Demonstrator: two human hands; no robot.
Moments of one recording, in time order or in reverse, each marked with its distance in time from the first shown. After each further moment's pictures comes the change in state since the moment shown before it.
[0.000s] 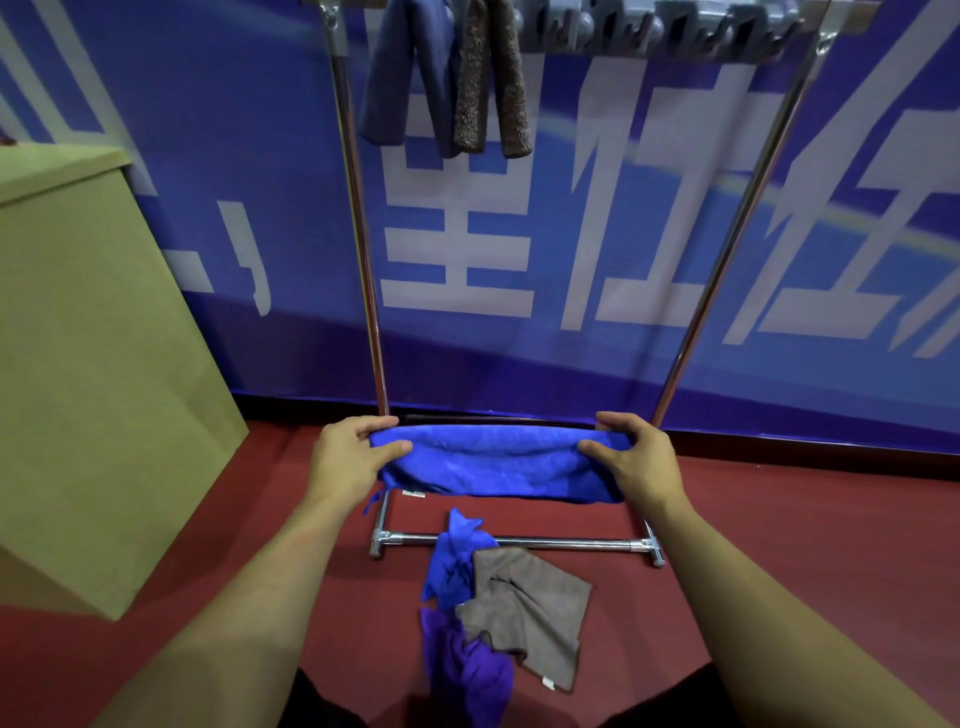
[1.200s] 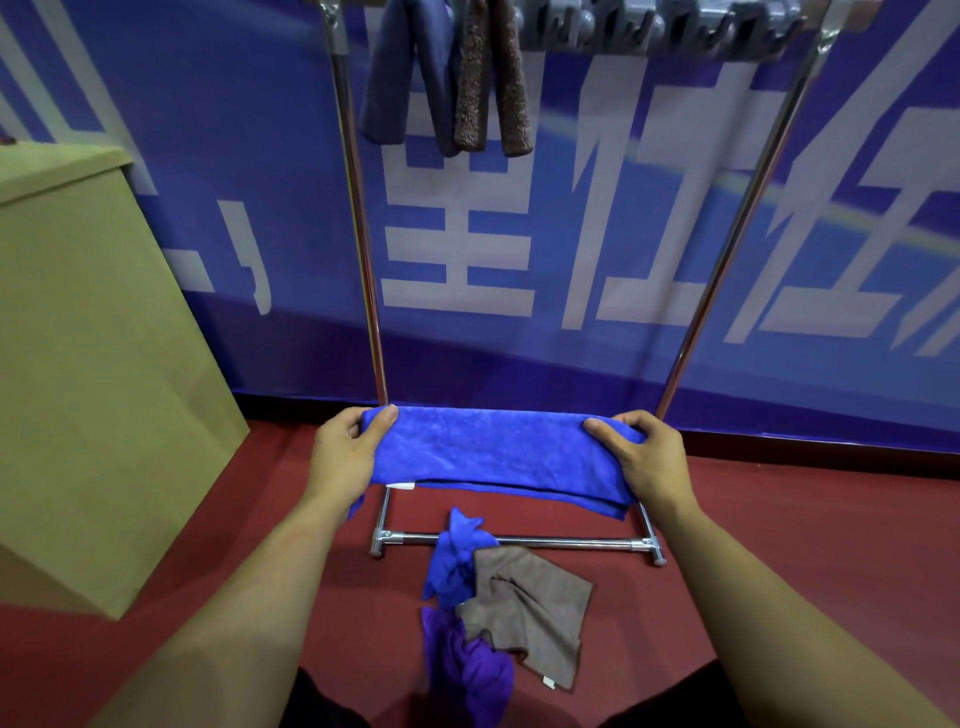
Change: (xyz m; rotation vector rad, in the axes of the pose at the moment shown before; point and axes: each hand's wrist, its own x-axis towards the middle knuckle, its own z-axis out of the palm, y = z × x) left_hand -0.006 0.003 0.001 -0.292 0.022 -0.034; right_hand -0.007 -0.013 -0.006 0.156 0.077 0.010
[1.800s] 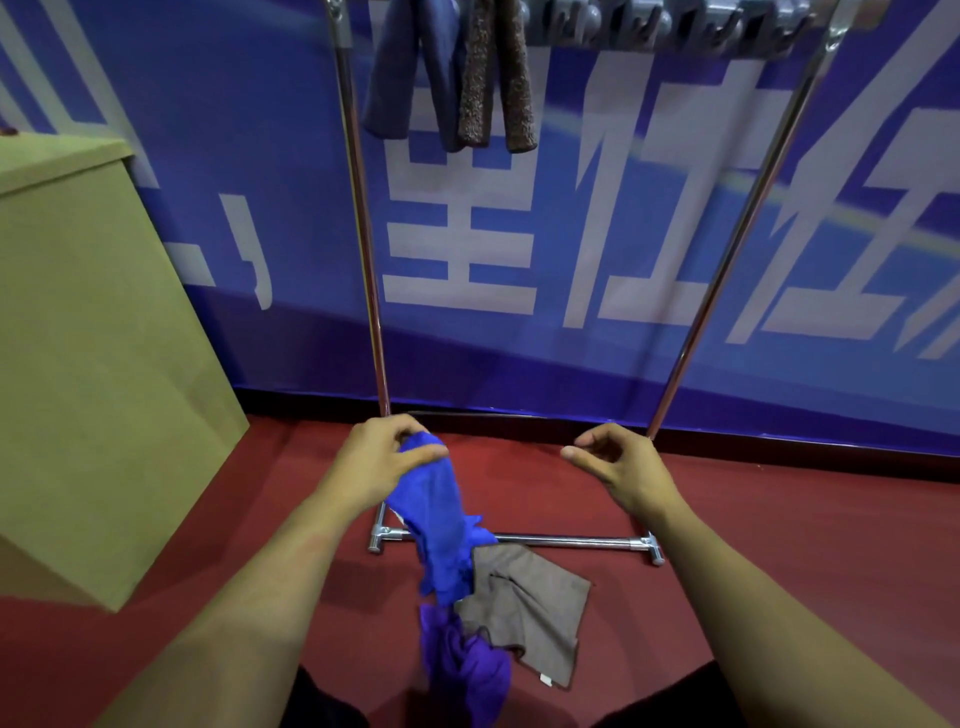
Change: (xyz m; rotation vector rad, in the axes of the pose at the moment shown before) left_hand -0.003 0.010 0.014 0.486 -0.283 0.218; right_hand -0.006 0.014 0.010 -0.059 -0.273 -0.094
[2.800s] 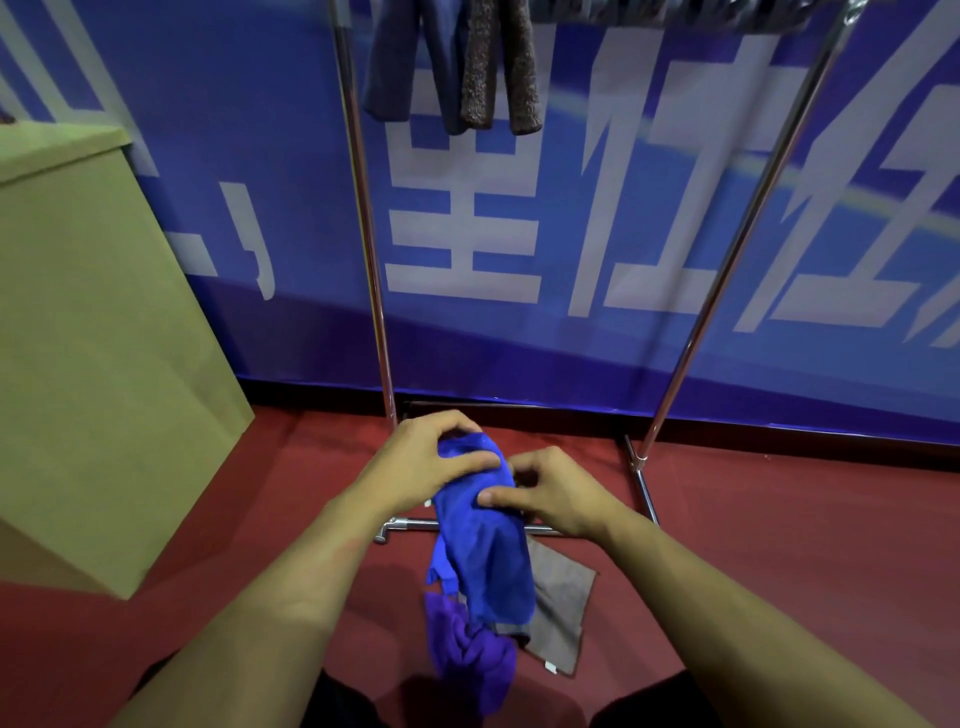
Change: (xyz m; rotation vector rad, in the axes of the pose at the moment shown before) left_hand -0.013 0.032 0.022 -0.061 -0.157 0.159; right_hand -0.030 -0.050 0.064 0.018 -0.548 0.026
